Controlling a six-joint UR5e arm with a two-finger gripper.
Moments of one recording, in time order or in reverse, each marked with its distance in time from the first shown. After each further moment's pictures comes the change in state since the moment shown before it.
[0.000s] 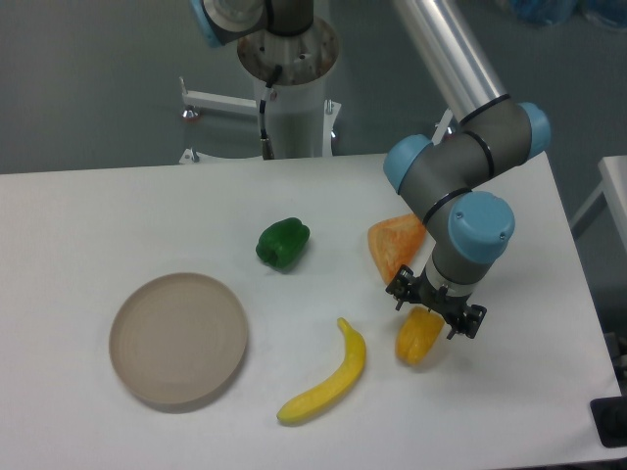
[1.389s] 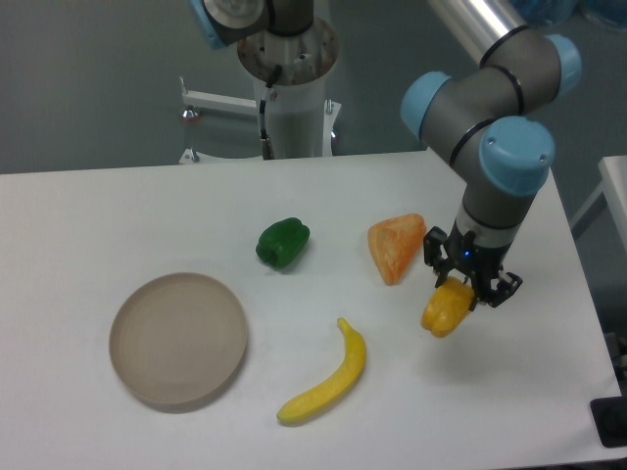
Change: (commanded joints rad) arm 0.054 0.121 0.081 -0.146 0.003 0.233
